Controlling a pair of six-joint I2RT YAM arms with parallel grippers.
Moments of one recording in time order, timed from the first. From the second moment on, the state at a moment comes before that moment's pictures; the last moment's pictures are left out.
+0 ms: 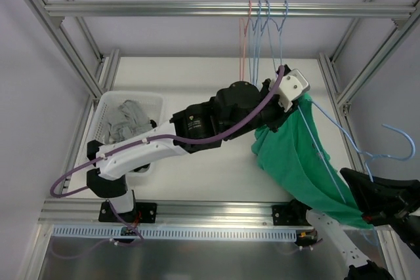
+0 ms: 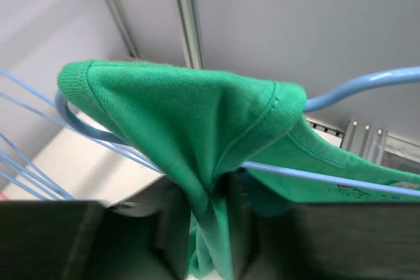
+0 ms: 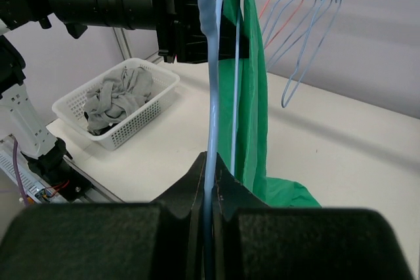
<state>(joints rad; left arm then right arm) -1.34 1.71 2.09 -0.43 -0.27 0.06 0.28 0.53 1.95 -1.34 -0.32 0.08</state>
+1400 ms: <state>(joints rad) -1.39 0.89 1.13 -0.45 -0.74 -0.46 0.48 0.61 1.13 -0.13 -0.68 0.34</state>
